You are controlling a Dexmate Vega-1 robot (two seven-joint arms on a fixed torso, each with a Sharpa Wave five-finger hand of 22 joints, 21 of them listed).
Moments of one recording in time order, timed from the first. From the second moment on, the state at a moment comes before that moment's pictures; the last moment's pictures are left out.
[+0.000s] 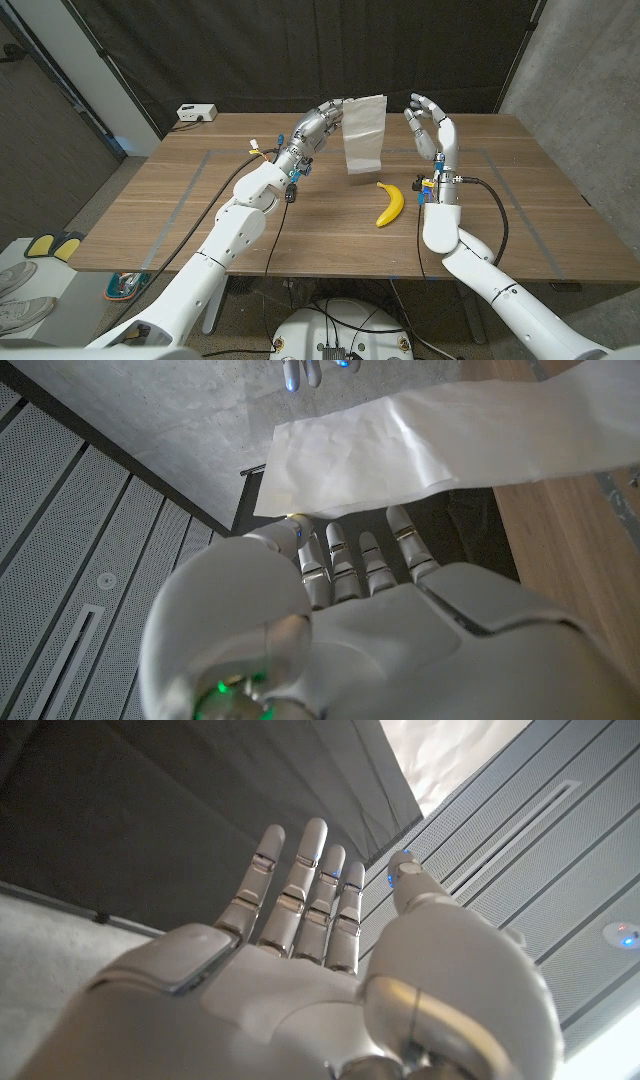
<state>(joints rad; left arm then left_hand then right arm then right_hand) 0.94 0.32 0.35 -1.76 -0.59 -0.13 -0.19 0.96 0.21 0.67 0.07 0.18 0.45 0.03 0.81 0.91 0.19 -0.01 0.39 0.52 0.03 0.04 0.28 0.39 -0.12 0.17 0.92 0.32 -1.07 -0.43 -0.38 -1.64 -0.43 0.50 -0.95 0.84 0.05 0.46 -0.19 0.18 0.60 -0.07 0.21 0.26 0.56 -0.06 0.42 0.46 0.59 -0.06 0.60 0.82 0.26 0.07 1.01 0.18</state>
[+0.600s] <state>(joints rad) 0.94 0.35 0.43 -1.88 -0.31 -0.04 0.17 0.95 0.20 0.69 0.05 0.18 0.45 0.03 0.84 0.86 0.20 -0.01 0.41 0.53 0.05 0.03 0.28 0.39 -0.11 0.17 0.95 0.32 -1.14 -0.11 -0.16 -1.65 -1.06 0.42 -1.10 0.94 0.00 0.44 -0.18 0.19 0.60 -0.11 0.21 0.26 0.59 -0.12 0.44 0.48 0.62 -0.06 0.65 0.86 0.29 0.05 1.03 0.18</state>
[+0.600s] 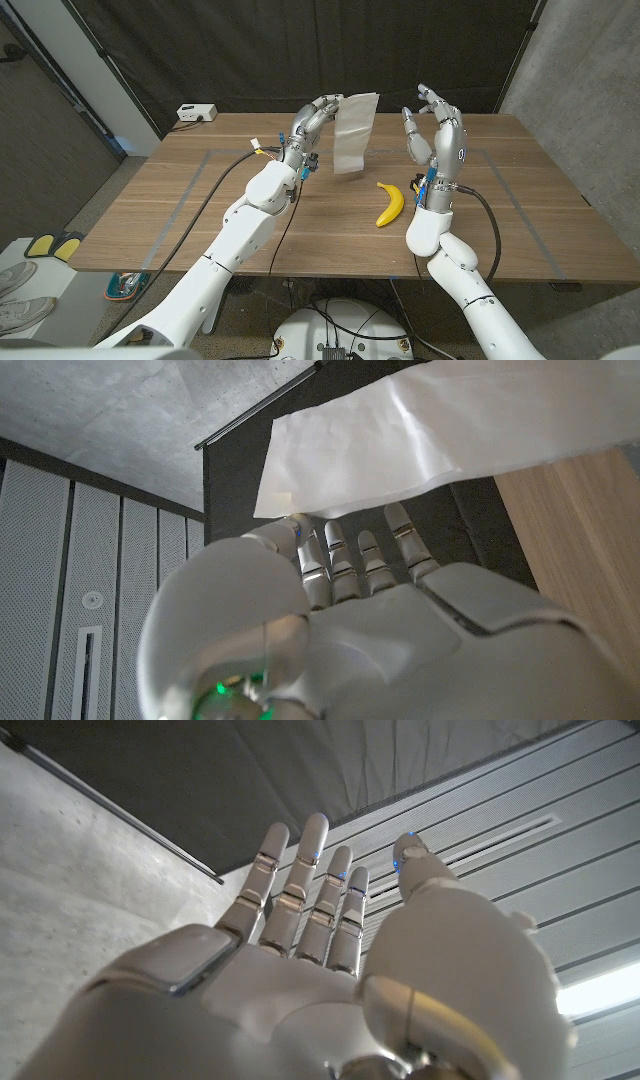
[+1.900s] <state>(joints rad) 0.75 0.52 0.63 -2.06 0.14 0.27 0.17 0.92 0.18 0.69 0.01 0.19 0.48 0.04 0.85 0.81 0.20 -0.01 0.42 0.54 0.06 0.03 0.26 0.38 -0.11 0.16 1.00 0.31 -1.08 -0.33 -0.45 -1.77 -1.35 -0.23 -1.05 0.91 -0.05 0.35 -0.13 0.29 0.60 -0.17 0.22 0.25 0.54 -0.16 0.40 0.46 0.57 -0.05 0.53 0.80 0.25 0.03 1.01 0.18</state>
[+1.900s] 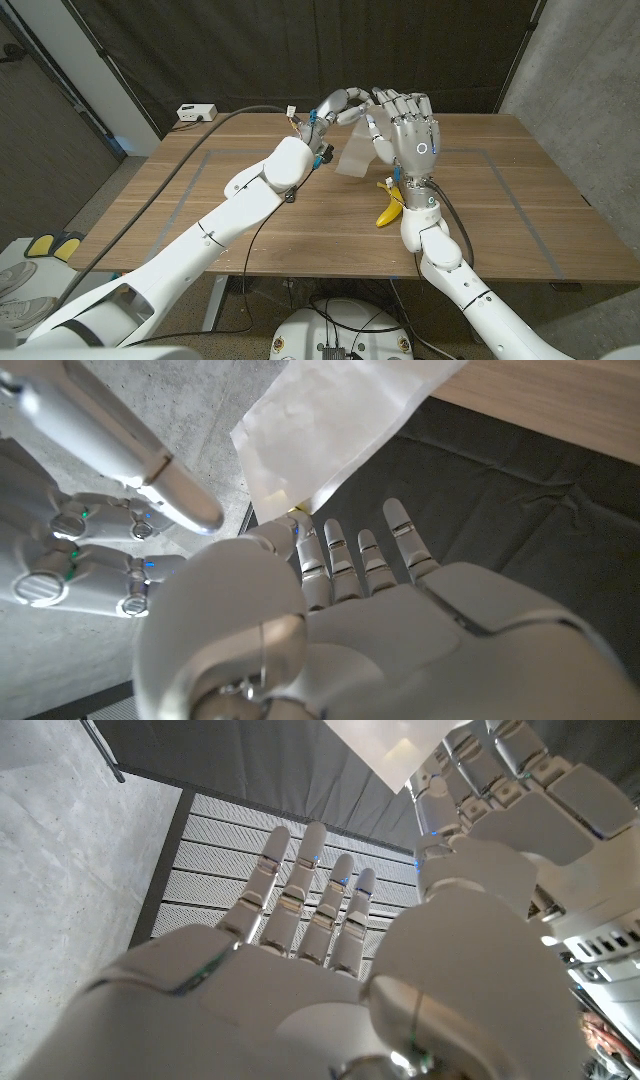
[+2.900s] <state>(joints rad) 0.74 0.59 0.65 -2.09 0.19 0.18 0.13 0.91 0.19 0.68 0.00 0.20 0.48 0.04 0.85 0.81 0.19 -0.02 0.42 0.54 0.04 0.03 0.25 0.39 -0.12 0.16 1.02 0.29 -1.04 -0.36 -0.54 -1.73 -1.40 -0.47 -1.03 1.05 0.07 0.30 -0.14 0.29 0.85 -0.20 0.28 0.24 0.69 -0.19 0.51 0.55 0.68 -0.06 0.58 0.94 0.29 -0.04 1.02 0.18</state>
